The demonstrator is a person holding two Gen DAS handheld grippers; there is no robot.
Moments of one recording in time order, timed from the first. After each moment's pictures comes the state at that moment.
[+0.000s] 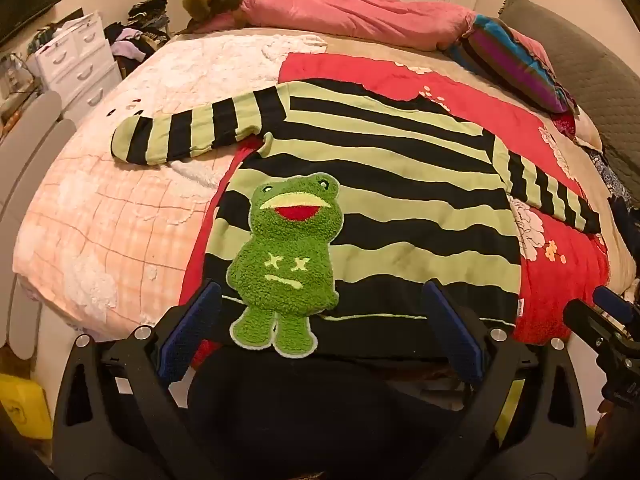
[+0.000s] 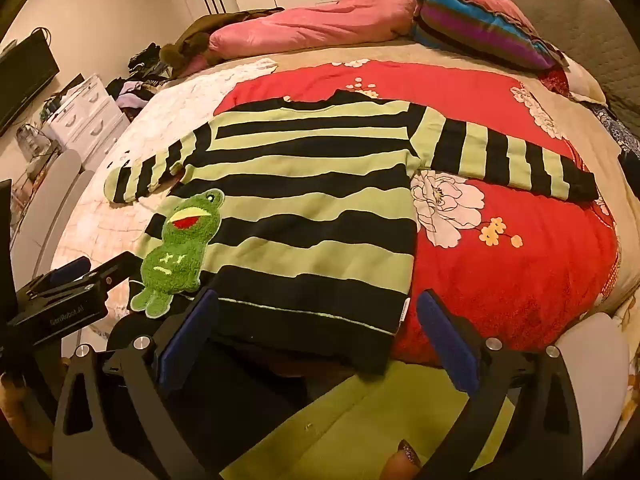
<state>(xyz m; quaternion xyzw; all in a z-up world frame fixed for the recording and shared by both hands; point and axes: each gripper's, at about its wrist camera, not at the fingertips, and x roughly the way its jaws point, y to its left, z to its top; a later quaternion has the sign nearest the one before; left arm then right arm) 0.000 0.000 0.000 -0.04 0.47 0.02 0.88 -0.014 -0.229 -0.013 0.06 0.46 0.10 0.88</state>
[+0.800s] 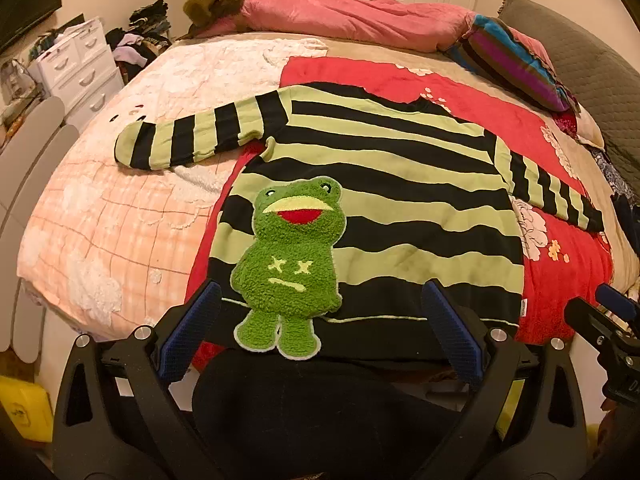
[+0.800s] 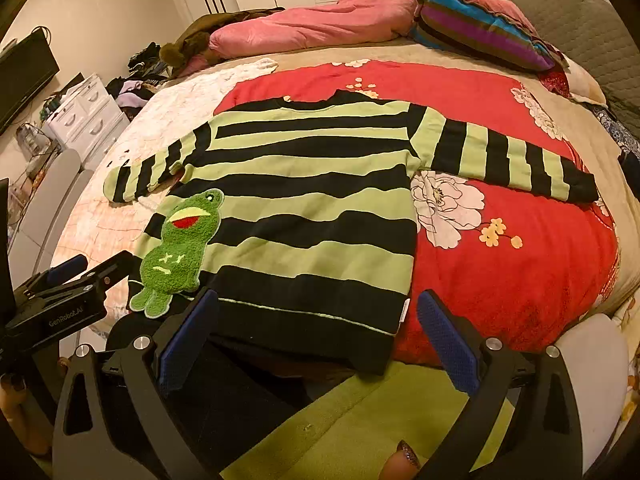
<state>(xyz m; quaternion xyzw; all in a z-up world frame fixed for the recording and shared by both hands) -0.001 0.002 0.004 -0.03 0.47 0.03 0.88 -0.013 -0.228 -0.013 0.06 0.47 0.10 0.88</state>
